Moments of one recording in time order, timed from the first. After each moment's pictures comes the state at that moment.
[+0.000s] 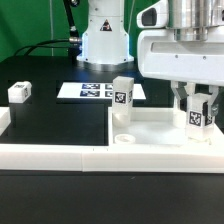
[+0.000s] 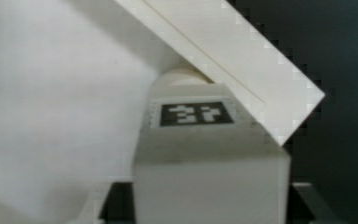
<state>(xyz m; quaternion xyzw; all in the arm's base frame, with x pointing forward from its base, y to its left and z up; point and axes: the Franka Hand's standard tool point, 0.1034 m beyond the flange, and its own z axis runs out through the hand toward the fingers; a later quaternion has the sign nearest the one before) 0.629 0.106 0.075 -0.83 0.56 -0.02 0.07</state>
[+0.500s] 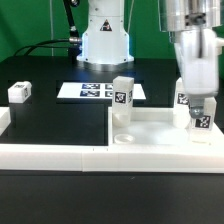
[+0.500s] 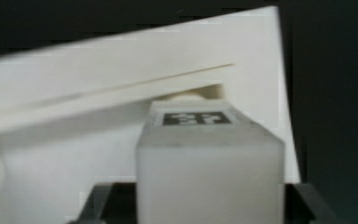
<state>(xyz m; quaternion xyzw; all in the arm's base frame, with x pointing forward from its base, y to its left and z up) 0.624 0.111 0.073 -0.54 0.83 0.02 0.11</state>
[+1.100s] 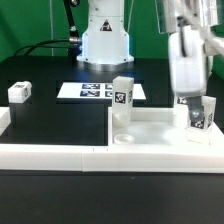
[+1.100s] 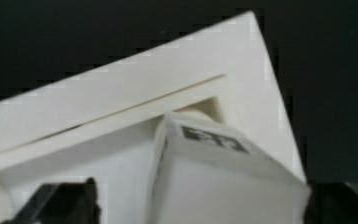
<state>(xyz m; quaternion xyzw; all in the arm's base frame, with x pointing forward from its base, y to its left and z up) 0.624 0.114 0.074 -0.59 0.80 0.02 0.12</state>
